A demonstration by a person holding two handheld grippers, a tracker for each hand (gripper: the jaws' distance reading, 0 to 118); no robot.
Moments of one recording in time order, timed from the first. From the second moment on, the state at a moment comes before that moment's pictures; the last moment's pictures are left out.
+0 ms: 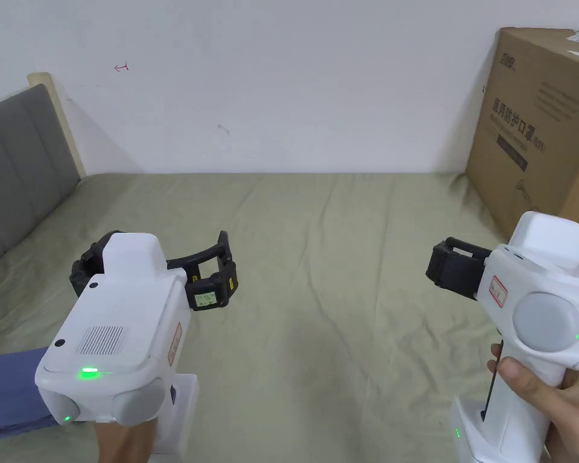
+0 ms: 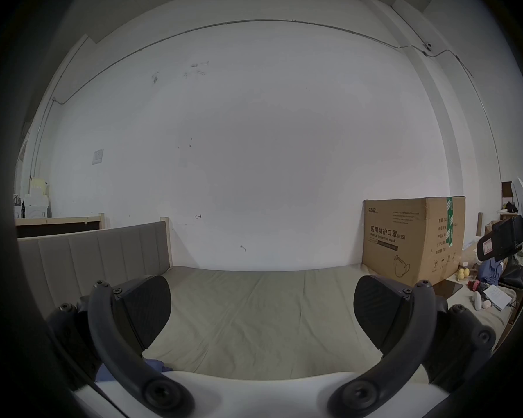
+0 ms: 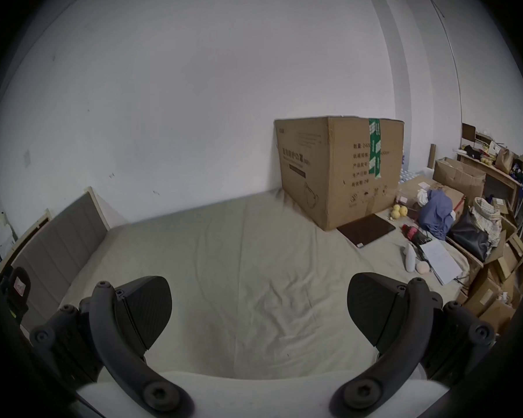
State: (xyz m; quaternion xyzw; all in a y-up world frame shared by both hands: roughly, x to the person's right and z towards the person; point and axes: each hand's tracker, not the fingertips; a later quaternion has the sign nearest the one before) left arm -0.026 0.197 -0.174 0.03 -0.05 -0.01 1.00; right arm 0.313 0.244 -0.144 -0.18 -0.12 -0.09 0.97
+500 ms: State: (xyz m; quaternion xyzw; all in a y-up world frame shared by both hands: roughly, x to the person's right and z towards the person) left arm -0.027 0.198 -0.174 0.03 -0.05 -0.01 1.00; right arm 0.312 0.230 -0.127 0.00 -0.10 0.00 1.00
